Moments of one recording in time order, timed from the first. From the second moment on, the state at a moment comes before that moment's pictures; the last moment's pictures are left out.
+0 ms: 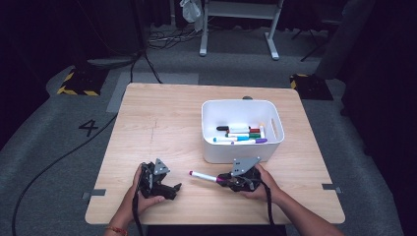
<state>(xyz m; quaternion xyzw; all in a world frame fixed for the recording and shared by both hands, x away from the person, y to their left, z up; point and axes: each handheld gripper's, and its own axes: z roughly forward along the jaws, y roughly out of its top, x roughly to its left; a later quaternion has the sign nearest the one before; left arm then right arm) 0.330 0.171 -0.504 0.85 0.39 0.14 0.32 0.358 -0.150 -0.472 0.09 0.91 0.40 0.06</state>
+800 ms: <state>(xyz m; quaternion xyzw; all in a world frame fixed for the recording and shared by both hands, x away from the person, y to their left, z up) 0.330 0.170 -0.505 0.85 0.40 0.13 0.32 0.363 -0.232 -0.354 0.08 0.88 0.44 0.14</state>
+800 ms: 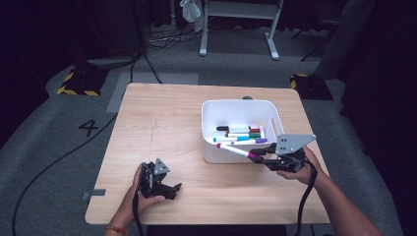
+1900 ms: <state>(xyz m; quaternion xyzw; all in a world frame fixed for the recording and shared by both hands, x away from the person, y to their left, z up) 0.331 0.170 -0.505 0.85 0.40 0.13 0.32 0.451 -0.245 -0.337 0.10 0.91 0.38 0.14</state>
